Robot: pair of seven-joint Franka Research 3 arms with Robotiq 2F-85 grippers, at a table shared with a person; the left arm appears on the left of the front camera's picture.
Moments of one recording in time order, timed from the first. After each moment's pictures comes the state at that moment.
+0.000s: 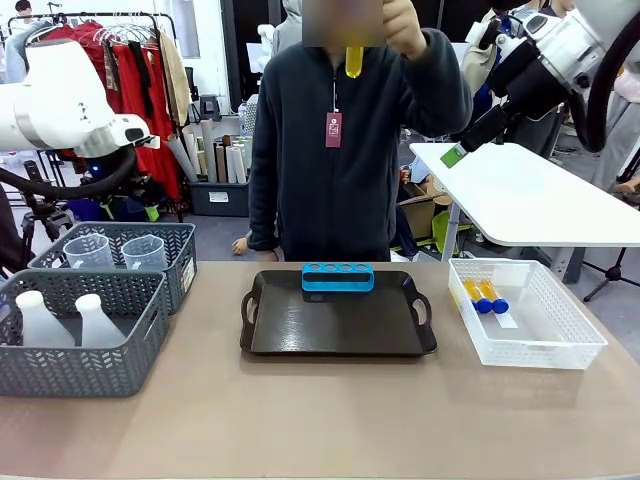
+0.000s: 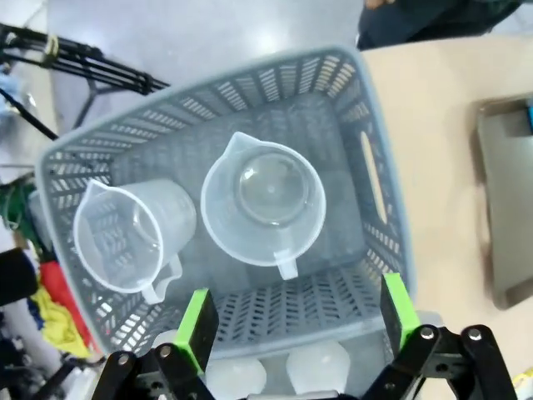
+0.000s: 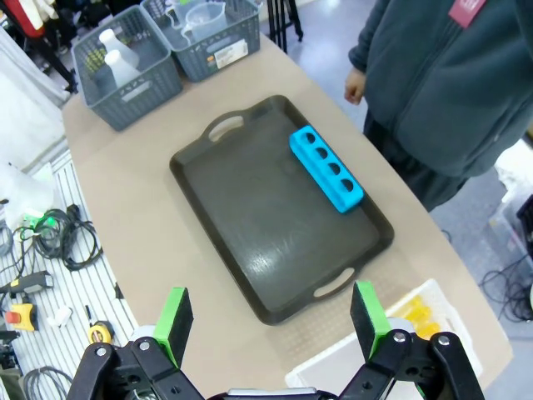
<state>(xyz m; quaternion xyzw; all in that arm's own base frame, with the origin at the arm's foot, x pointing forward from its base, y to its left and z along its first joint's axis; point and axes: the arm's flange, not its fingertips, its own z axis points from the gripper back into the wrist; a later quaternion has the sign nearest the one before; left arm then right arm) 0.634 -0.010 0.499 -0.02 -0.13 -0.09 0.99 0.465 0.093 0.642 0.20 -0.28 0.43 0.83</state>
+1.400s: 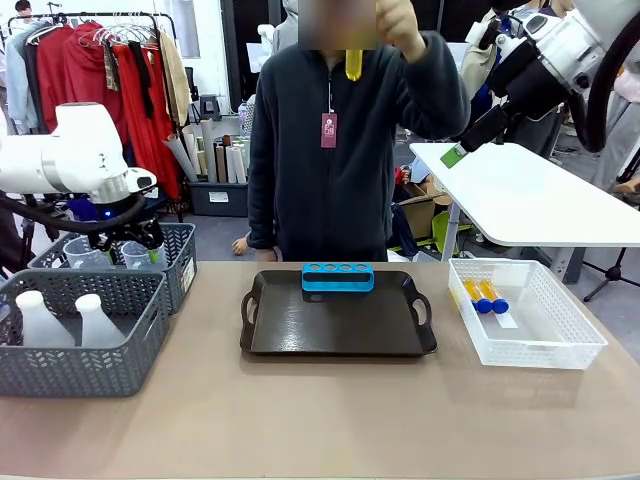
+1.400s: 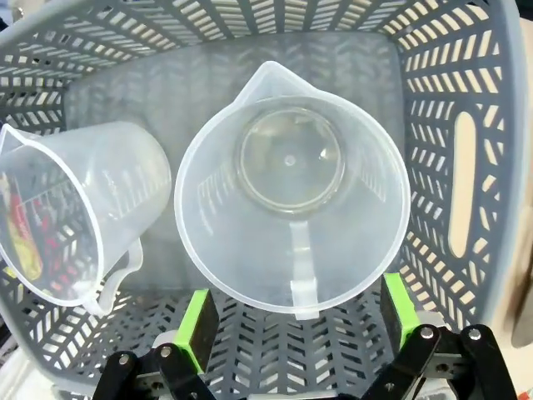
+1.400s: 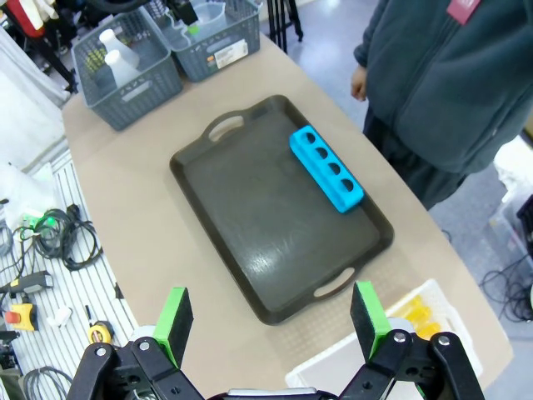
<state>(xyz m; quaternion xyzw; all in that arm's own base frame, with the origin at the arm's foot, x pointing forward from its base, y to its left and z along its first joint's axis) 0.648 -0.001 0.405 -0.01 -0.05 0.00 1.00 0.465 0.093 0.642 0.20 -0.28 0.43 0.83</state>
